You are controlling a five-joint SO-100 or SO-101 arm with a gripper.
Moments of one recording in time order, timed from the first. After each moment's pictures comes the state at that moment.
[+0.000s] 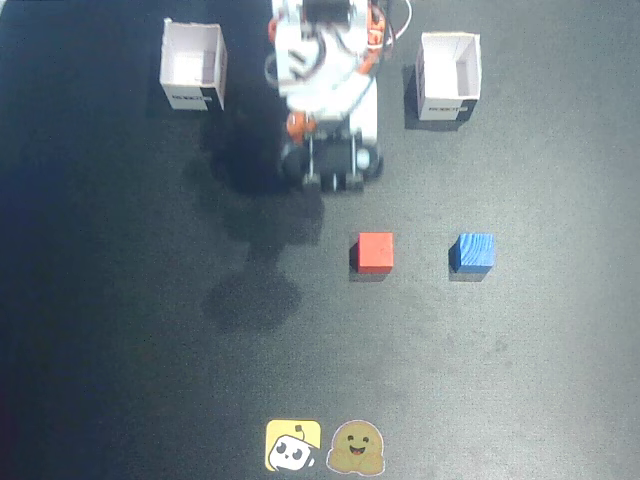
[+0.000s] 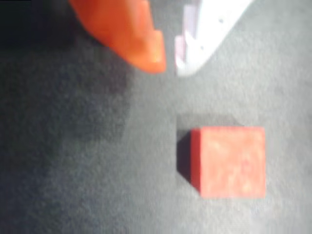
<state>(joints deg) -6.0 149.4 150.6 60.8 92.4</state>
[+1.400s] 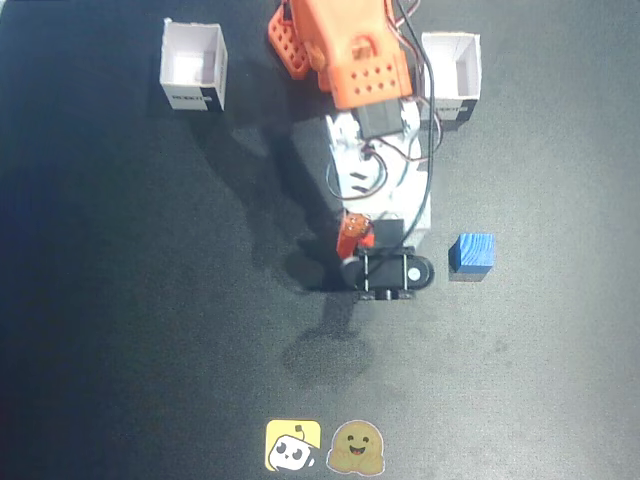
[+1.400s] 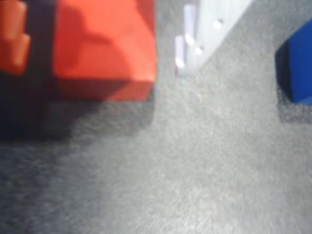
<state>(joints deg) -18.9 108.8 143.3 33.5 106.5</state>
